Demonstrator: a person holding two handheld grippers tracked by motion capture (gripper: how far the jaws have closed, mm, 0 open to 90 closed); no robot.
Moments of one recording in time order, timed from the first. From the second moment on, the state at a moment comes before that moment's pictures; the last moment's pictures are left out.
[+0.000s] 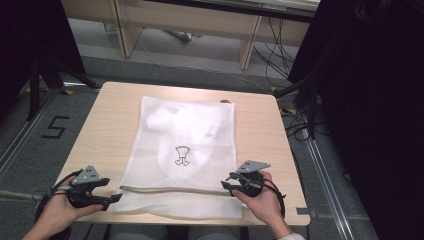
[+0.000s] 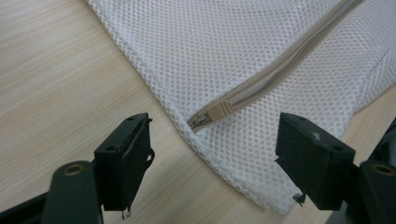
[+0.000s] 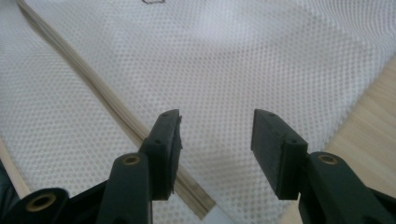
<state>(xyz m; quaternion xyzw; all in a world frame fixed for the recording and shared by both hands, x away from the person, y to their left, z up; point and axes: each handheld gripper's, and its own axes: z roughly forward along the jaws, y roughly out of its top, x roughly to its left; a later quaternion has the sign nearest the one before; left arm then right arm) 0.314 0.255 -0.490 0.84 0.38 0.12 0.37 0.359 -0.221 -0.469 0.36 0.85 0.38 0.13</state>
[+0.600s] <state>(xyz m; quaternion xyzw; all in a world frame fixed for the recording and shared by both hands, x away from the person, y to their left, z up) 0.312 0.257 -0.494 0.83 0.40 0.11 0.38 0.361 -0.165 -0.460 0.28 0.88 0.37 0.10</state>
